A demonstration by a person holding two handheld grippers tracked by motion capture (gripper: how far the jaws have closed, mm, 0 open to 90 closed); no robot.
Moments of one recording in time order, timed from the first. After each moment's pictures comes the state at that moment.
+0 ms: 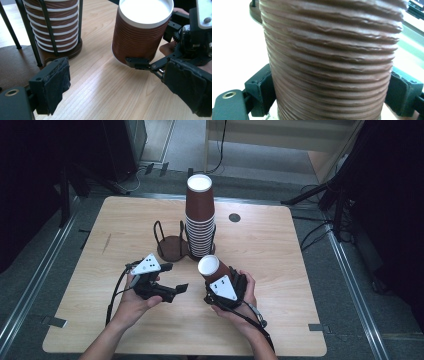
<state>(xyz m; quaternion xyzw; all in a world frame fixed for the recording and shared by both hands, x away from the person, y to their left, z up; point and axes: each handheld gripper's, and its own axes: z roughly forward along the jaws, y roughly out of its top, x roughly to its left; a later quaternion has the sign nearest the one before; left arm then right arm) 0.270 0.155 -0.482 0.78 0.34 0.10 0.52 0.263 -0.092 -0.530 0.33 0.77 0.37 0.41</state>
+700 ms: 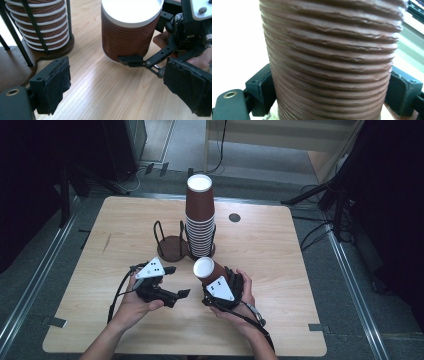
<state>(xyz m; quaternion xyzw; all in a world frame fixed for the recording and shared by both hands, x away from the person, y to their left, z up) 0.265 0.147 -0.485 0.80 0.31 0.10 0.50 0.262 -0.088 -0.530 0.29 0.79 0.37 0.40</state>
